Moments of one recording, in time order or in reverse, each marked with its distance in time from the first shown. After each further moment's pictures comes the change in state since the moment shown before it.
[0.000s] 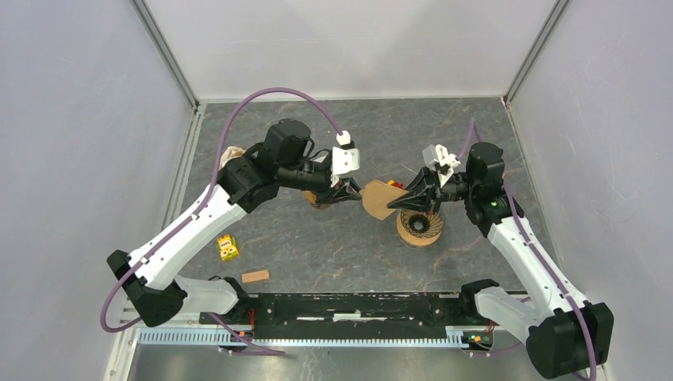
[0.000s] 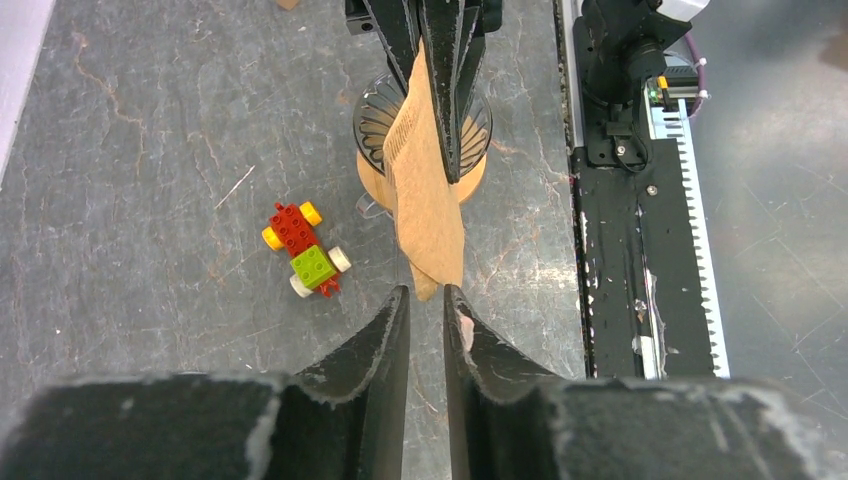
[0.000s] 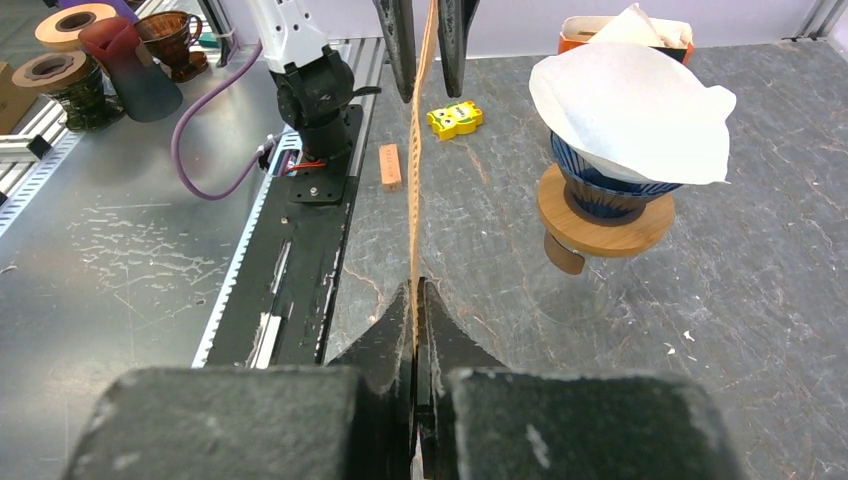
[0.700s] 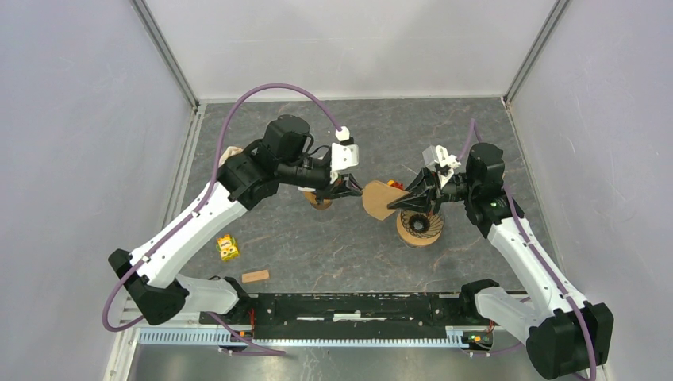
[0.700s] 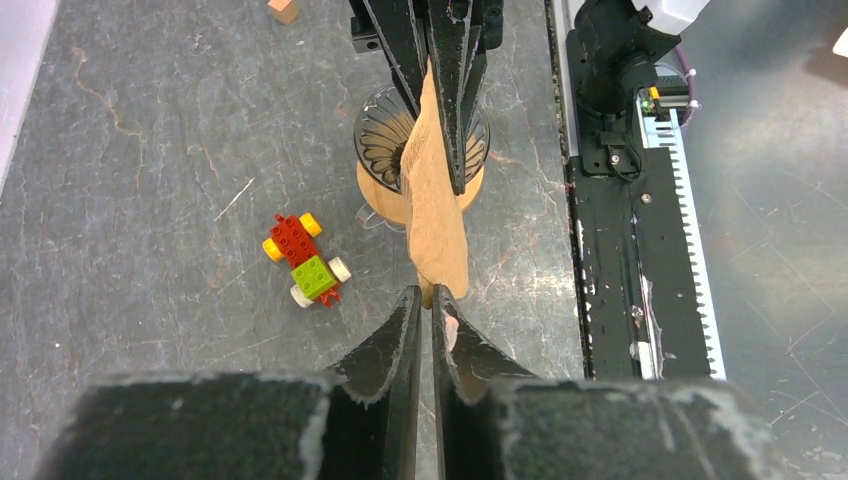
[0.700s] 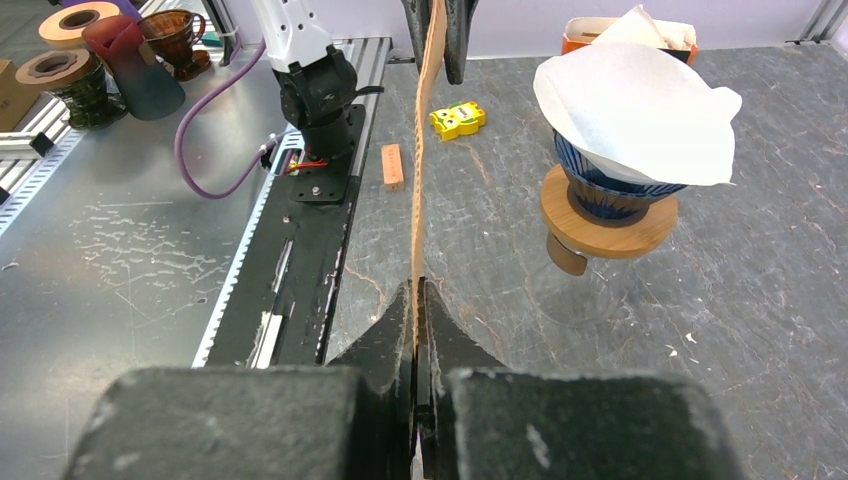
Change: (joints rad) left arm 0.014 0.015 0.024 0.000 0.031 0.000; right arm 0.000 -0.003 -0.008 0.011 -0.008 0.002
